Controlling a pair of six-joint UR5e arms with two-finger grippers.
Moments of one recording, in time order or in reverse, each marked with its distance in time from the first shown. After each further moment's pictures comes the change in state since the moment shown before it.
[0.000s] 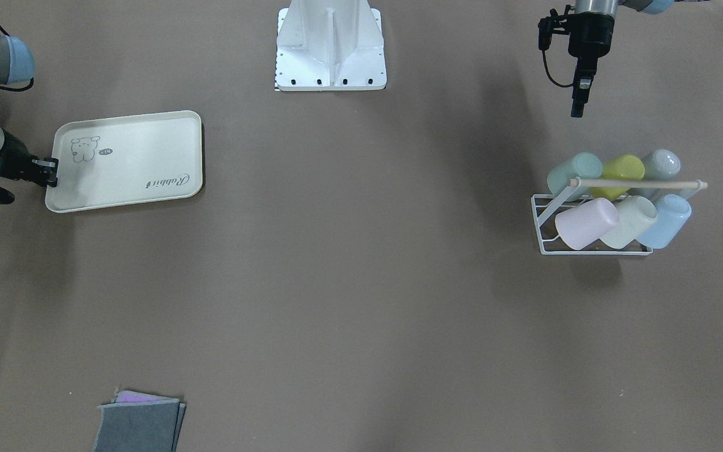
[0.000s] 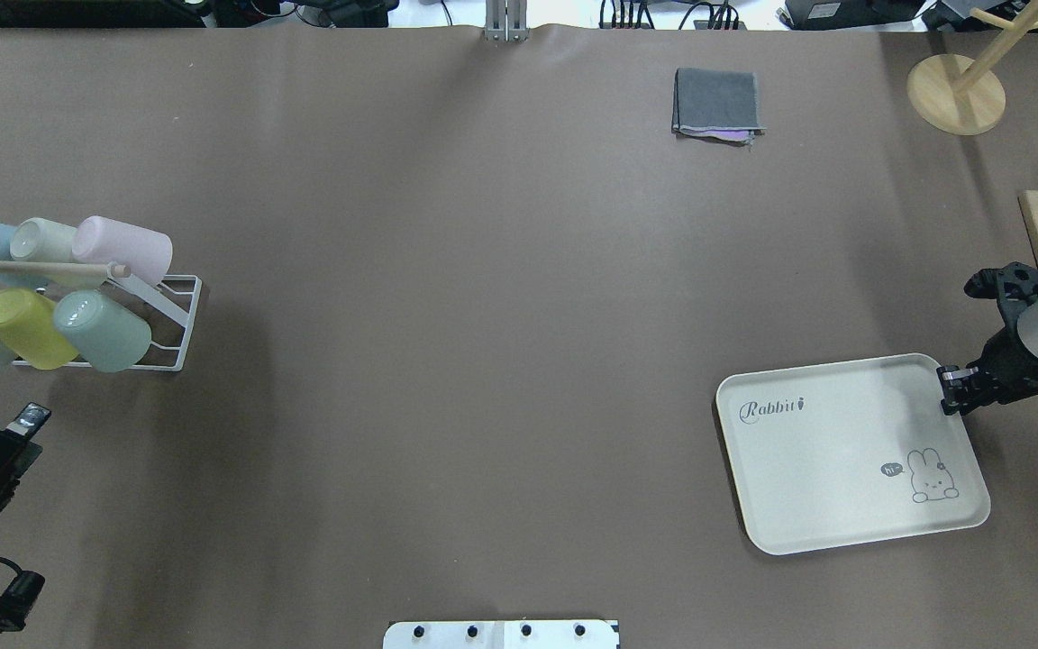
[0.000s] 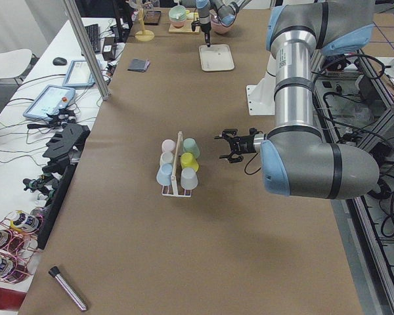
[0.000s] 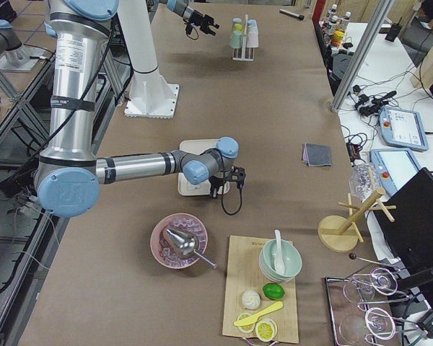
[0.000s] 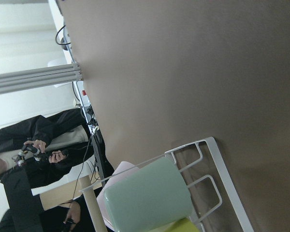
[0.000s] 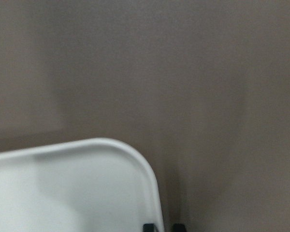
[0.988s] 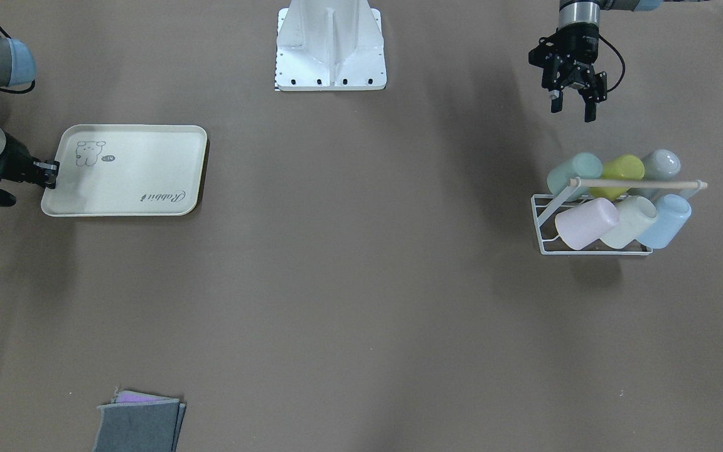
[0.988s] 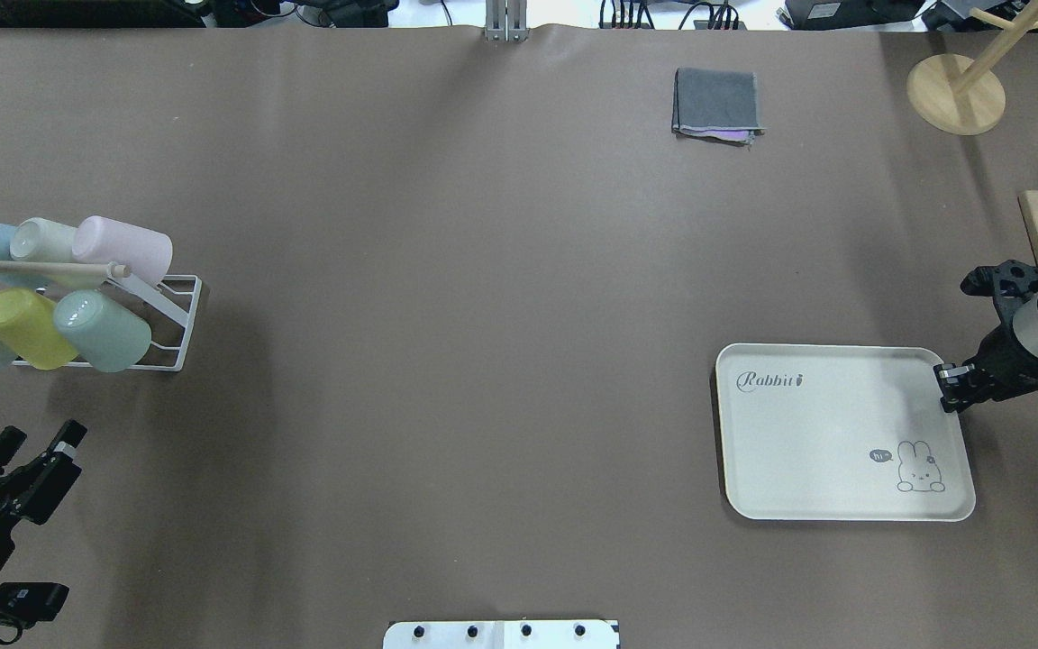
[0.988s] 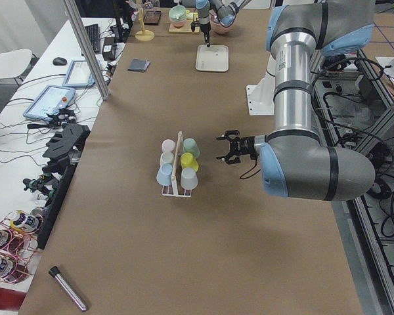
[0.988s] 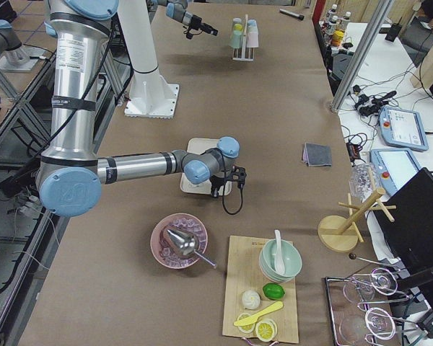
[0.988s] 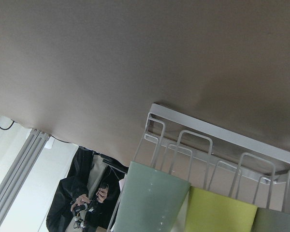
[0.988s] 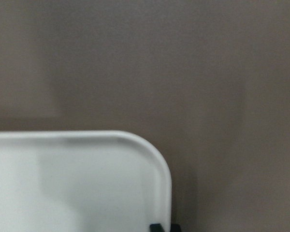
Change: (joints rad) left arm 0.005 -0.026 -0.006 0.230 0.071 0.395; right arm -0.001 0.016 -0.015 0.002 -0.001 -0.001
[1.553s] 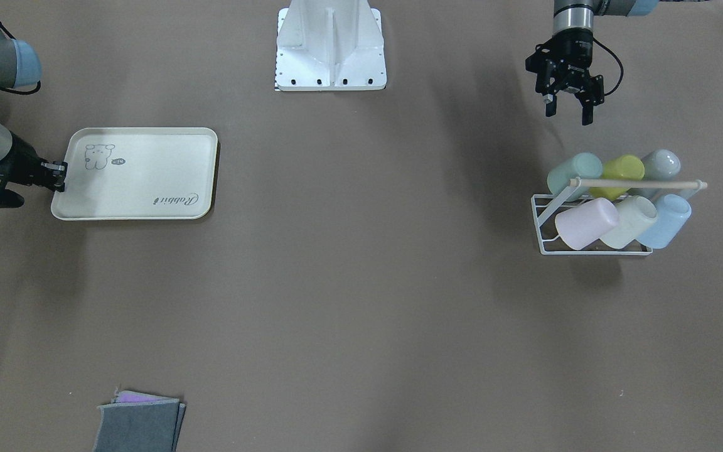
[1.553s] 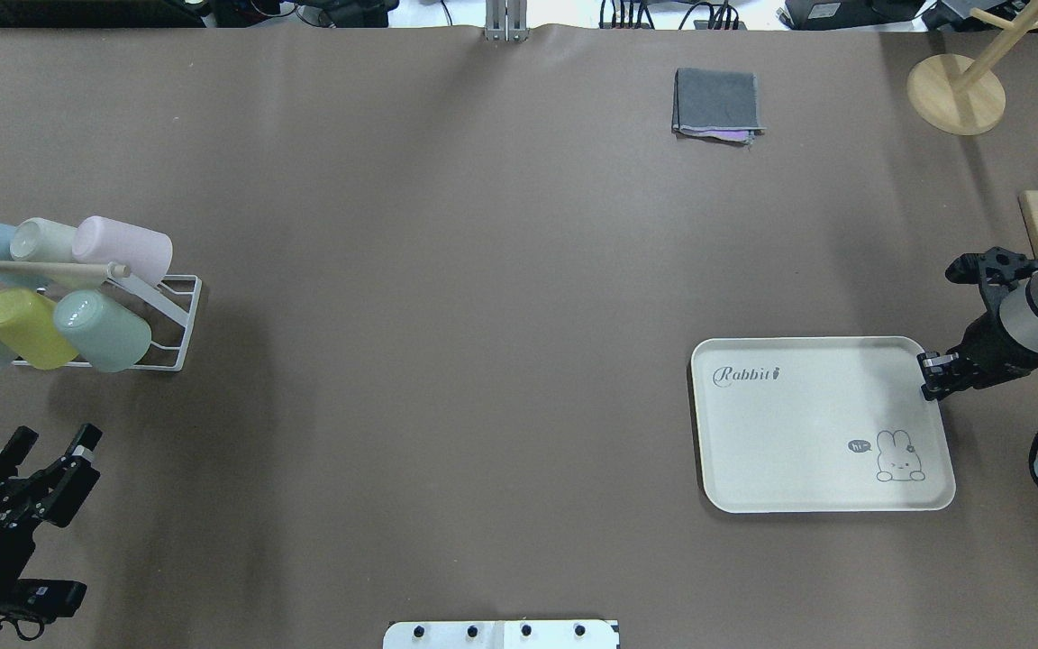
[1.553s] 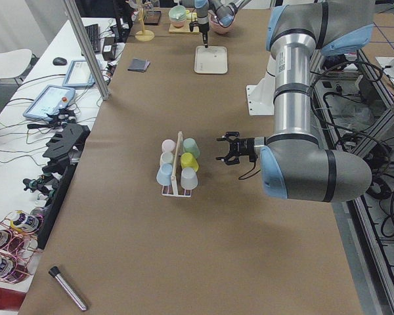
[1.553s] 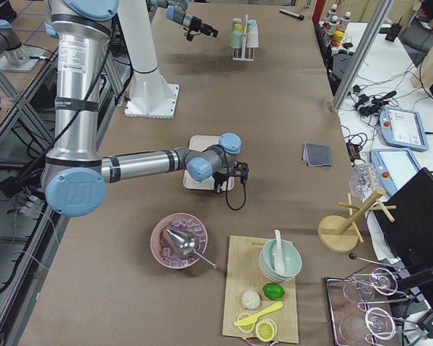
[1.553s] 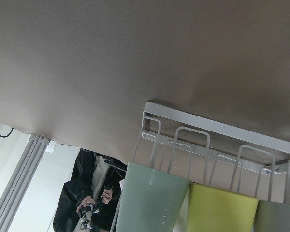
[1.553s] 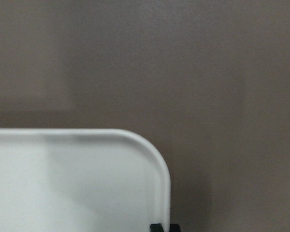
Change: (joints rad) left arm -0.013 -0.076 0.063 0.033 0.032 0.017; right arm 0.004 0.024 0.028 0.012 0.011 0.007
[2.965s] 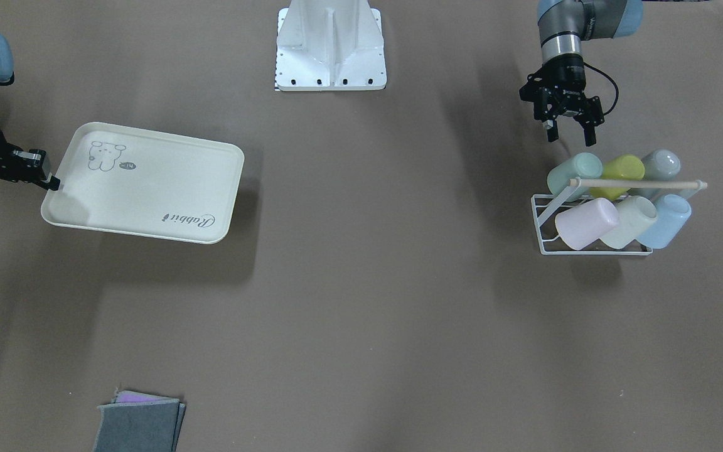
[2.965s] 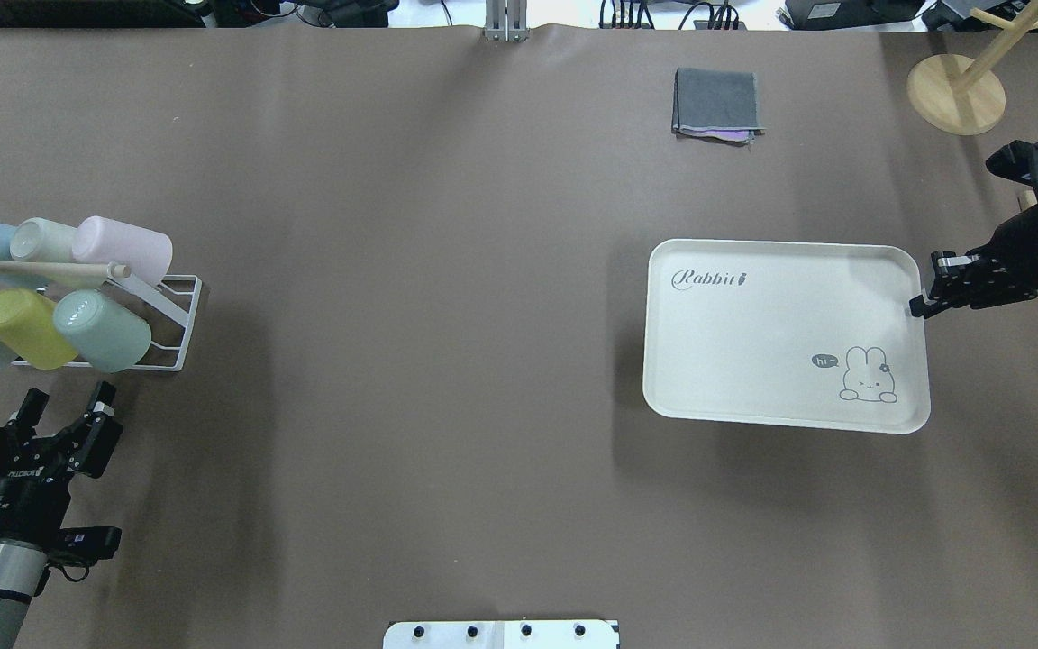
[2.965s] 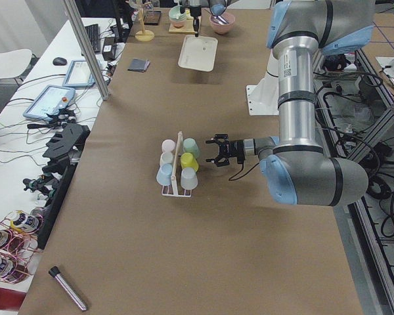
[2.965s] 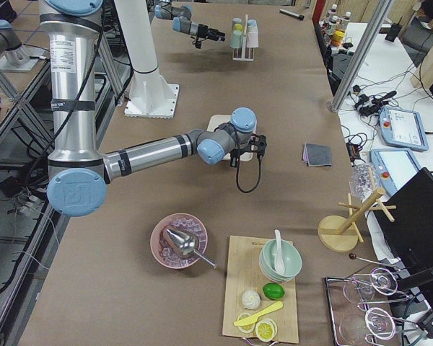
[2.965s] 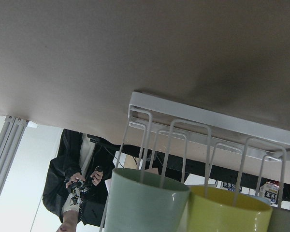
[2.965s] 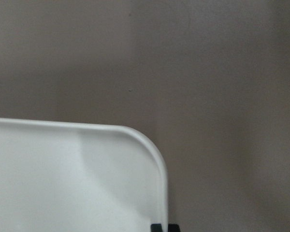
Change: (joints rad) left arm -0.138 -0.116 0.077 0.102 -0.004 0.006; right arm 0.190 0.099 0.090 0.001 0.202 0.088
